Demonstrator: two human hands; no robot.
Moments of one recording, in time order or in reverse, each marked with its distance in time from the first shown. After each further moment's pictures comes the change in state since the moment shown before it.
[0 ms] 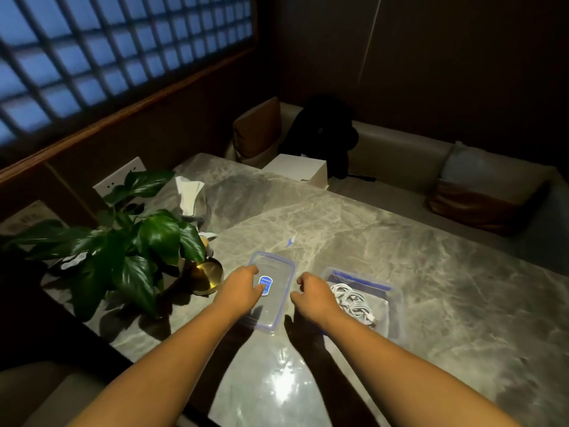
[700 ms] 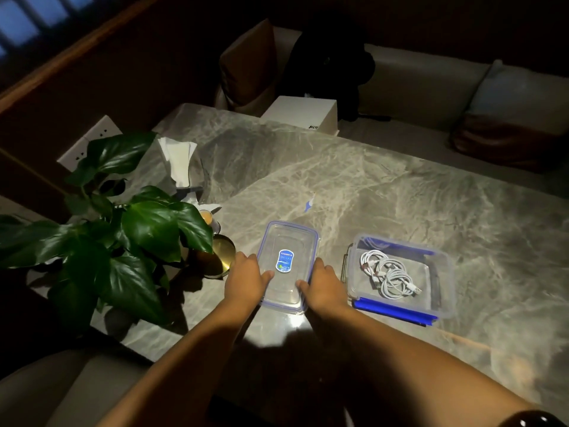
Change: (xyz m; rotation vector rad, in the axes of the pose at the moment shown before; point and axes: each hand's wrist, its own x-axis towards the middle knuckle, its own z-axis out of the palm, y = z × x) left_hand 0.039 -0.069 0.052 0.098 -0.036 -0.130; right_hand 0.038 0.007 0.084 0.000 -0.015 0.231
